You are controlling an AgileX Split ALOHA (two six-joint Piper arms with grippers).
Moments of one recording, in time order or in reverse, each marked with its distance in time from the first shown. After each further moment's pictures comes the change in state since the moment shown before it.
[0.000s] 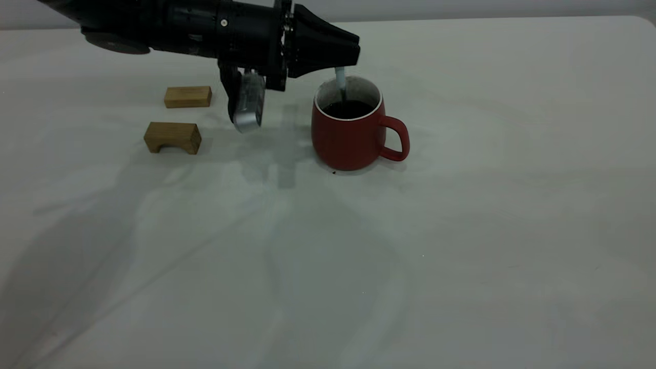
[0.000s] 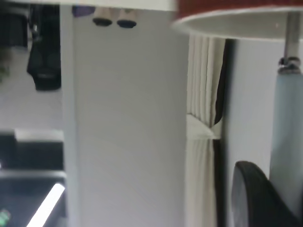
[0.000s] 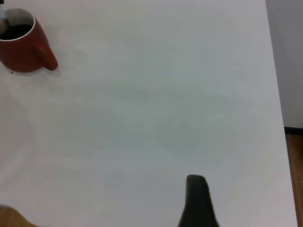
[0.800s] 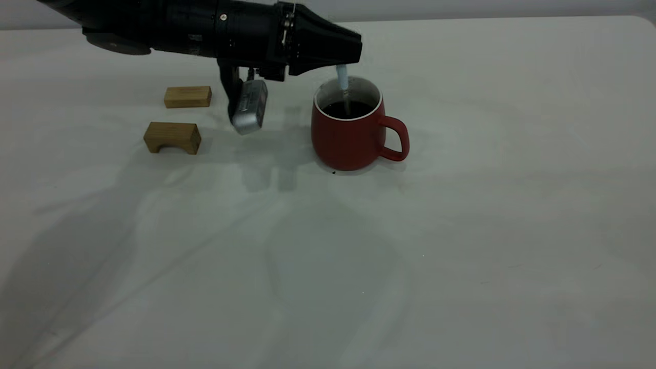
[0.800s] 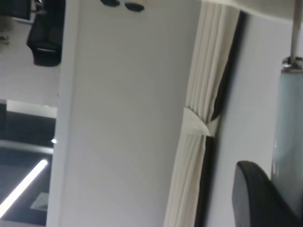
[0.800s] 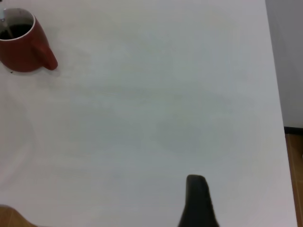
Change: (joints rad) left arm 0.005 0.000 -0.001 0.020 0.052 -0.195; right arm 0.000 0.000 0.000 0.000 0.000 0.000
